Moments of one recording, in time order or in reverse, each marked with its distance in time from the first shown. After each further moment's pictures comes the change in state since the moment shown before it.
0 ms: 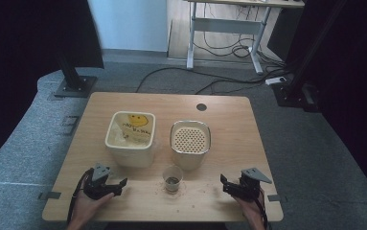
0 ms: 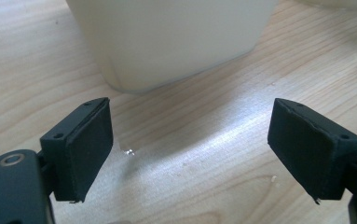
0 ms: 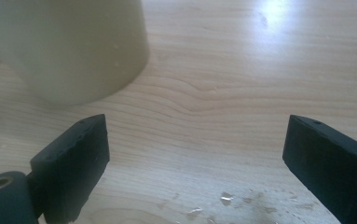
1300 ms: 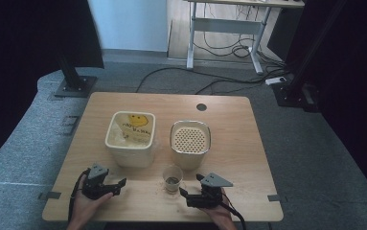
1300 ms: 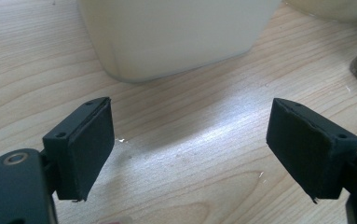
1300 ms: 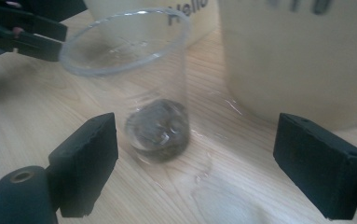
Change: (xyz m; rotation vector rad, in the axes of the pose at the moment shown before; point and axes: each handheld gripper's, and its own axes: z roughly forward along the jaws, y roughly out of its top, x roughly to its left) left arm 0.003 -0.002 -0.002 0.010 -0.025 -0.077; right arm 0.110 -0.003 0.020 -0.008 0.407 -0.187
